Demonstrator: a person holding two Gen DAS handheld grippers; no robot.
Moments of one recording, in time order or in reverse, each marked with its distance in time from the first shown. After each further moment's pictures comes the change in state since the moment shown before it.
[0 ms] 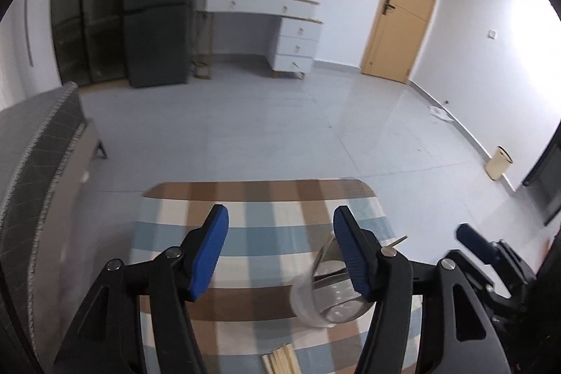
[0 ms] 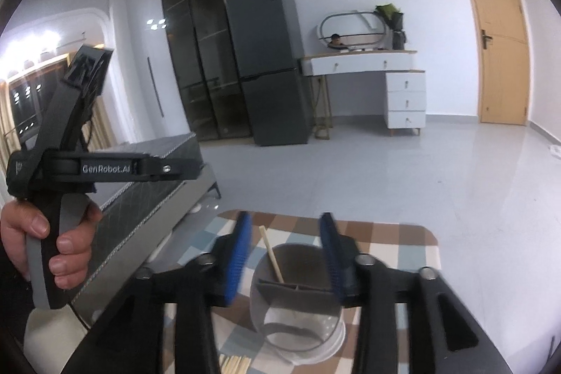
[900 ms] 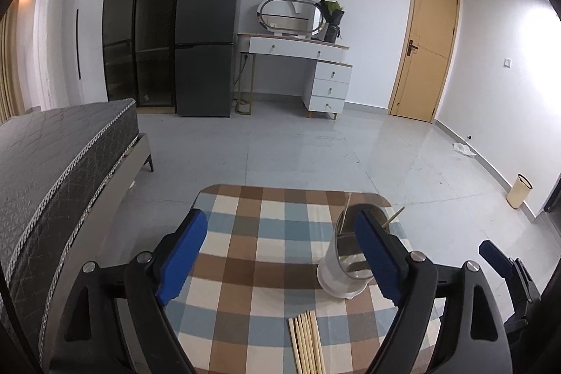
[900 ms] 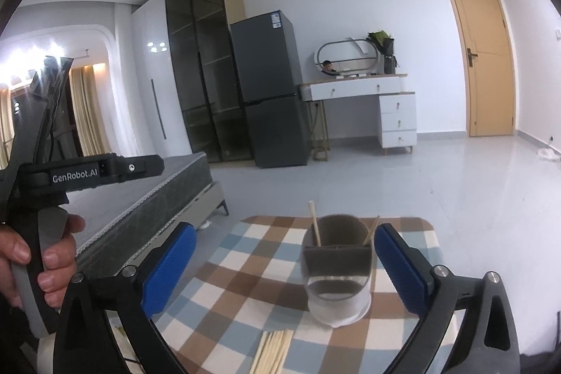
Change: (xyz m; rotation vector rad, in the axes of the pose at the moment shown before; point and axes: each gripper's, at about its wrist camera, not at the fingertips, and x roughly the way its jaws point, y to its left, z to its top) left arm -0.077 0.014 -0.071 -0.058 -0.185 0.132; right arm -0.081 0.072 -0.048 0.015 -0.100 -0.019
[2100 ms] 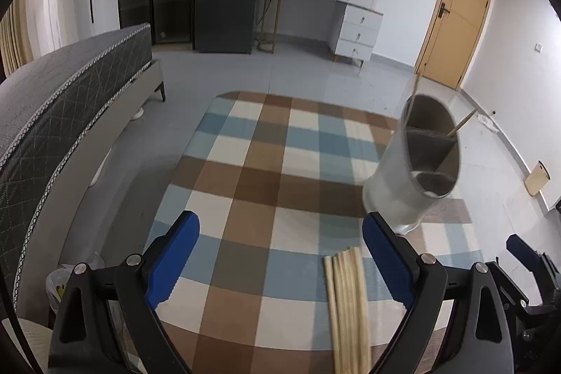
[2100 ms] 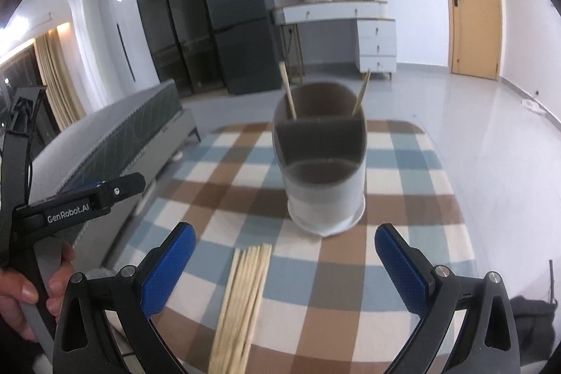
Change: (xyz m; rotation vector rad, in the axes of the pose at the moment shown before) left arm 0.082 0.039 -0.115 -0.061 0.201 0.071; right arm 0.055 -0.013 -0.093 0.008 0.320 -0.131
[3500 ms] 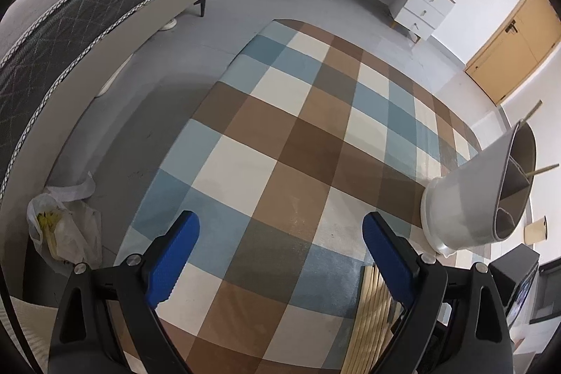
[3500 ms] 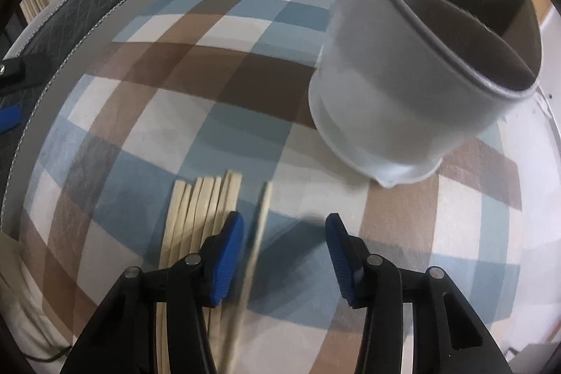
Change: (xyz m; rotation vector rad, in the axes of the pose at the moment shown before) left arm 0.065 0.056 0.007 -0.291 0.269 0.052; right arm 0.165 0.033 -0.027 -0.162 0.485 -0.108
